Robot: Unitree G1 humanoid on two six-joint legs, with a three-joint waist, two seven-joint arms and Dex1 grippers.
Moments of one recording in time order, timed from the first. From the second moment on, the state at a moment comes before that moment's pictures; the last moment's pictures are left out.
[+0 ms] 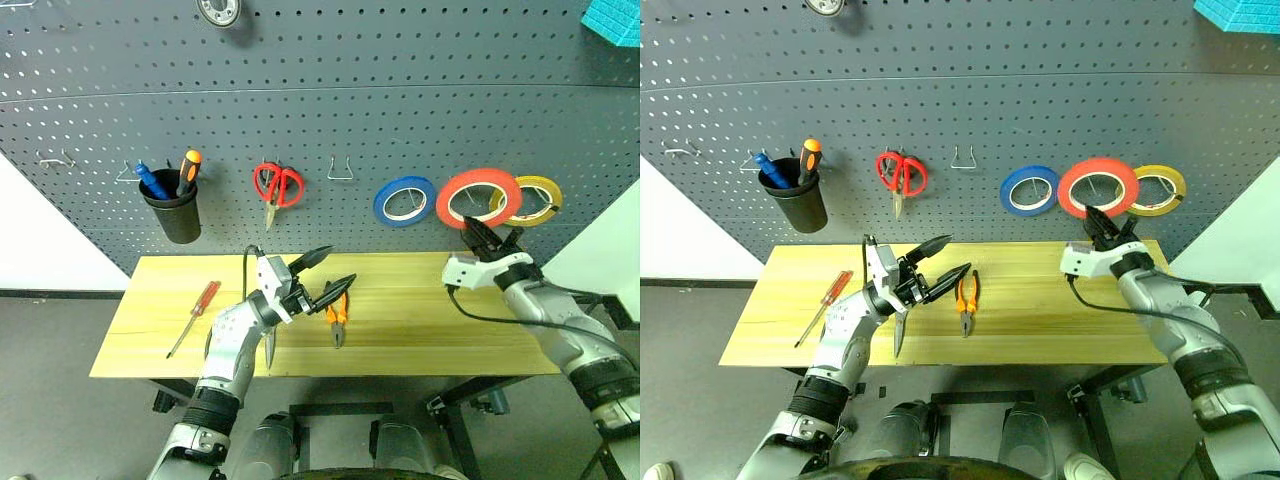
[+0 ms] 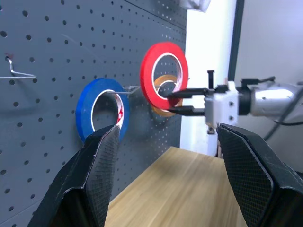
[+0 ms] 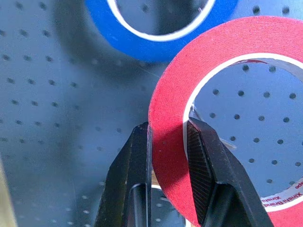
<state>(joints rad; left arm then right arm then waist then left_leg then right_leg) -0.21 0.09 -0.13 0.26 -0.36 -0.33 -0.92 -0.37 -0.82 0.25 0.42 -0.73 -0.24 -0.08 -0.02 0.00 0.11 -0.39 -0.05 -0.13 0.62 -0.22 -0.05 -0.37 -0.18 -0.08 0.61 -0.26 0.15</state>
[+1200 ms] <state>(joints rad) -0.17 0.63 -0.10 0.48 -0.15 -0.08 -1.01 -0.27 -0.25 0.31 0.16 -0.18 0.56 0.57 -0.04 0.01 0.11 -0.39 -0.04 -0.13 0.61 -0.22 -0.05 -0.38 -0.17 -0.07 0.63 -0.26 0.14</state>
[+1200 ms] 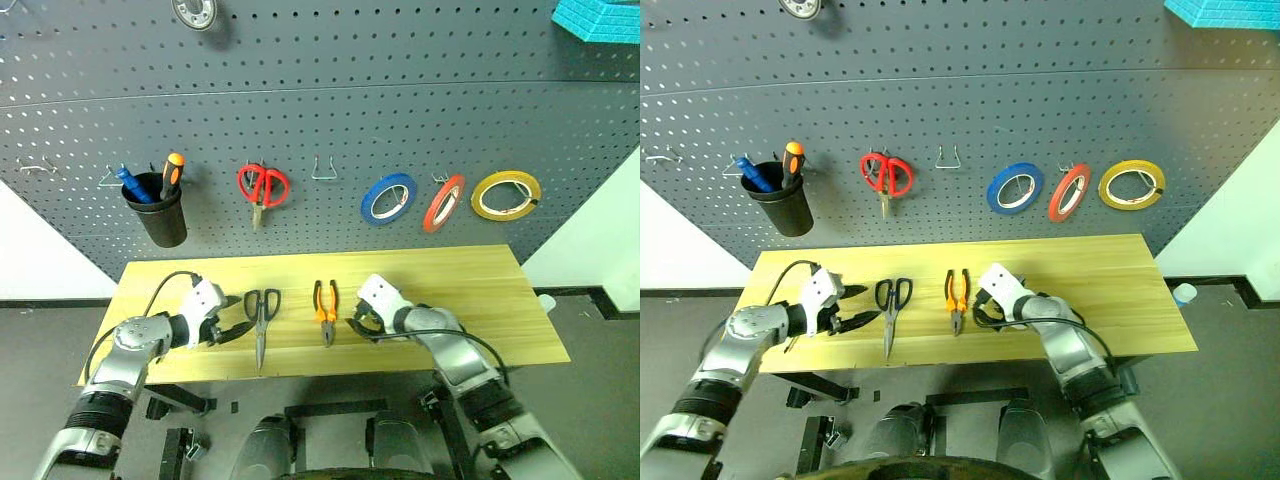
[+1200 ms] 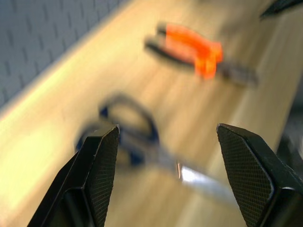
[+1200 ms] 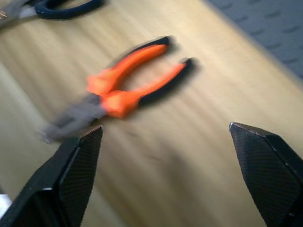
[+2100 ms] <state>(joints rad) -0.23 0.66 -0.06 0.67 -0.11 -0.18 -1.07 -0.61 0.13 0.23 0.76 -0.12 0.74 0.16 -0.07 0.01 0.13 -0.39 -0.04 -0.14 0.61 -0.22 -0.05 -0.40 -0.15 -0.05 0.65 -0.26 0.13</state>
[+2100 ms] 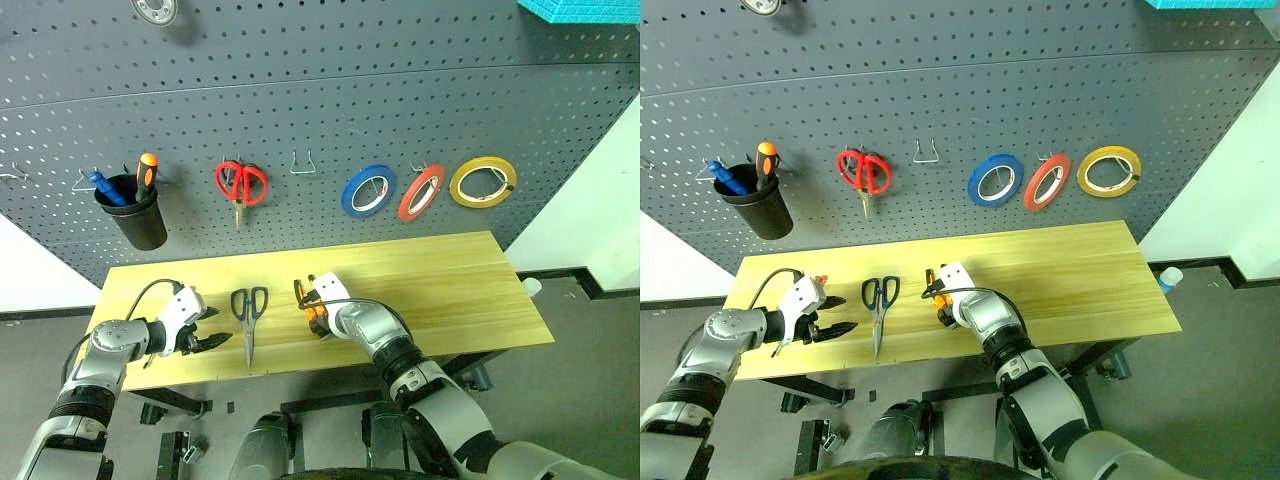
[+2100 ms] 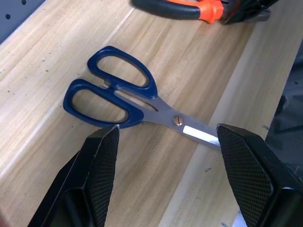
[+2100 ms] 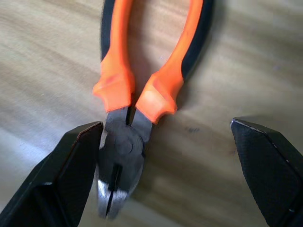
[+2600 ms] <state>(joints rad) -0.21 0.63 -0.04 0.64 -0.12 -0.16 -1.05 -0.64 0.10 0.31 0.73 -0.14 0.69 0.26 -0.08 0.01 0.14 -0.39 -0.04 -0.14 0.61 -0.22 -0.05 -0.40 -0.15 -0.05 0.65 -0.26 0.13</state>
